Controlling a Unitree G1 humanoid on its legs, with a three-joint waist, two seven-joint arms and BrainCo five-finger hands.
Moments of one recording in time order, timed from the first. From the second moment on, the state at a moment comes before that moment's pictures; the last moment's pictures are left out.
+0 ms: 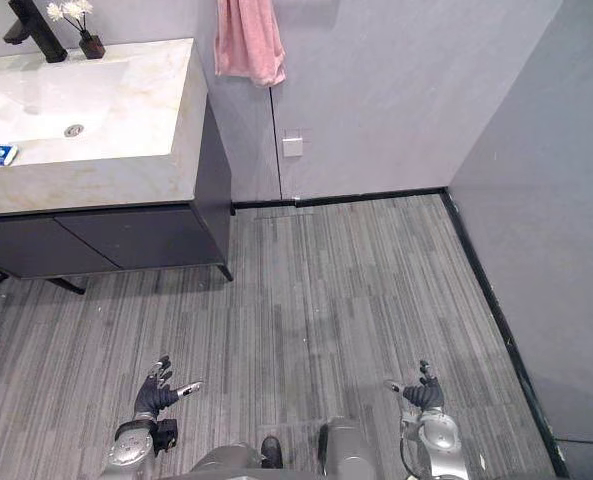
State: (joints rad) left arm 0.16 0.17 0.03 0.61 -0.08 -0.20 0.12; right arm 0.05 -0.17 -0.18 0.76 0.04 -0.12 -0.11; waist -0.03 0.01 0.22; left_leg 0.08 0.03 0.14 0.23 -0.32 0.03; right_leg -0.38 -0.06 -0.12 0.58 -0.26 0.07
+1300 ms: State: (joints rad) left arm 0.14 0.05 0.01 0.63 -0.09 -0.18 0.11; right arm 0.13 -0.05 -0.13 0.69 0.07 -0.12 -0.13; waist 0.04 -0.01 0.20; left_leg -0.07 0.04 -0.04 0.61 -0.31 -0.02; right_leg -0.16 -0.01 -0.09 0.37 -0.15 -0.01
